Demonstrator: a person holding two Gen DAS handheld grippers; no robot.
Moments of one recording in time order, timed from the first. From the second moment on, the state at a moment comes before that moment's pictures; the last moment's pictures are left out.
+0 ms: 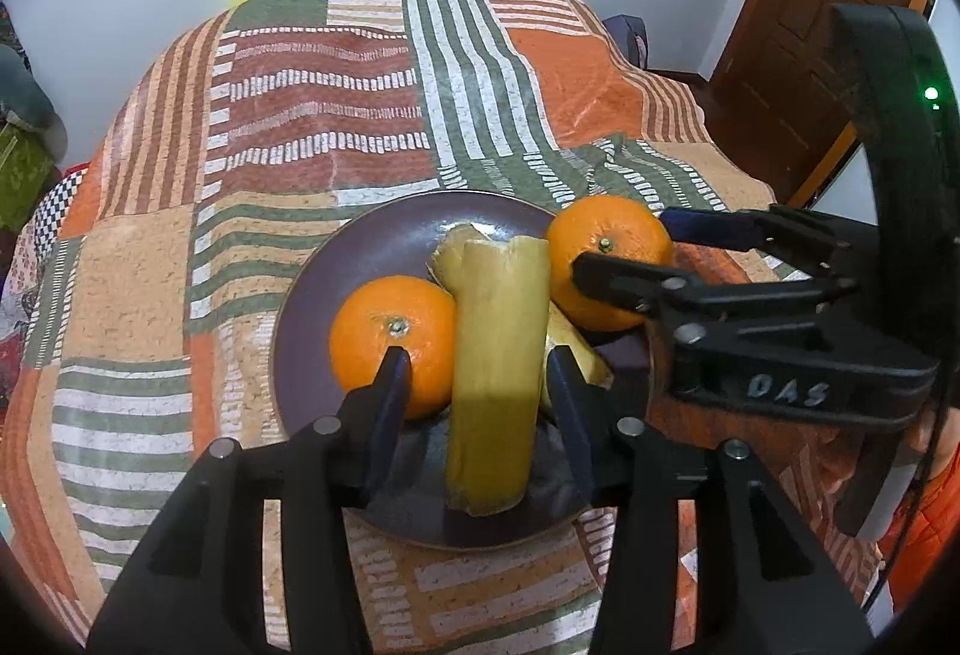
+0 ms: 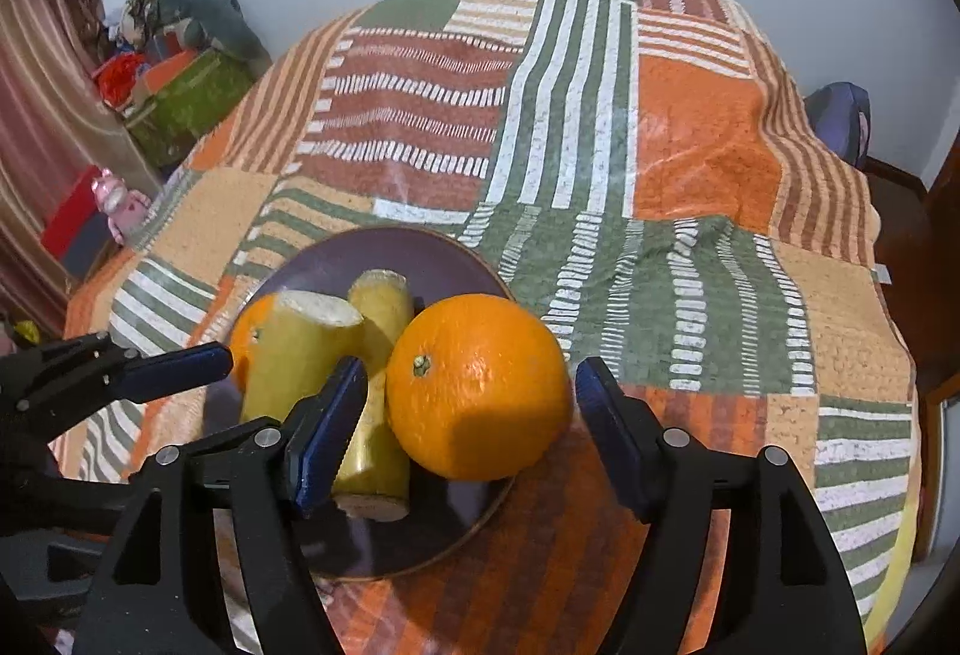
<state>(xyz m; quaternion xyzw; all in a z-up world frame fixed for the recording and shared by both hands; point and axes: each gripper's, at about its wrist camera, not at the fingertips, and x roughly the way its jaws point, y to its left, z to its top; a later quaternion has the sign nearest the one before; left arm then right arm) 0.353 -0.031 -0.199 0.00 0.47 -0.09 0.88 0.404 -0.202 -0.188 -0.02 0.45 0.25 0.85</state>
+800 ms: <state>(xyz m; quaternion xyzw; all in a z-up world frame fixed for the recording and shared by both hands) 0.217 0.017 -0.110 0.01 0.40 -0.05 0.91 0.256 -0.210 -0.107 -0.04 0.36 0.27 0.89</state>
